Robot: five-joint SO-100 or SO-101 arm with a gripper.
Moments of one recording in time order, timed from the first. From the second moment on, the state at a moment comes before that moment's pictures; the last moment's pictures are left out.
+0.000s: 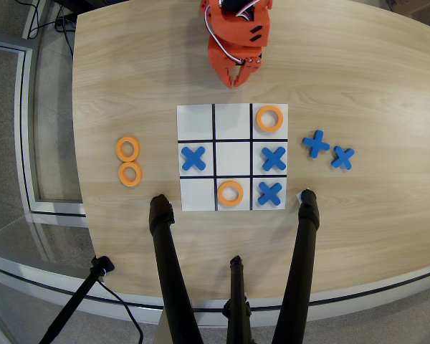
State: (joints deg) arm -0.6 192.6 180.4 74.6 -87.1
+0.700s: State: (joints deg) arm -1.2 172.9 171.5 68.7 -87.1
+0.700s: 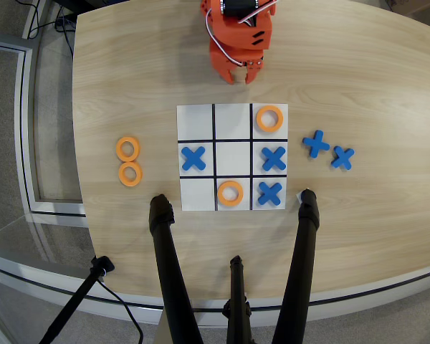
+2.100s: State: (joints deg) arm 32.5 79.0 91.1 55.2 -91.7
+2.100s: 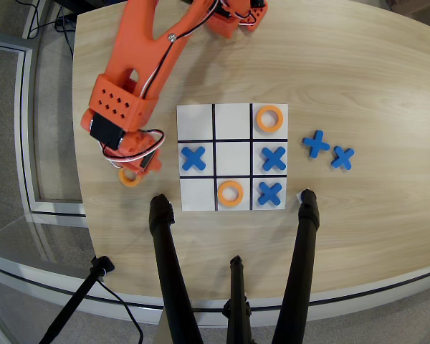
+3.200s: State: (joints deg) arm 38.0 64.7 79.5 58.1 -96.1
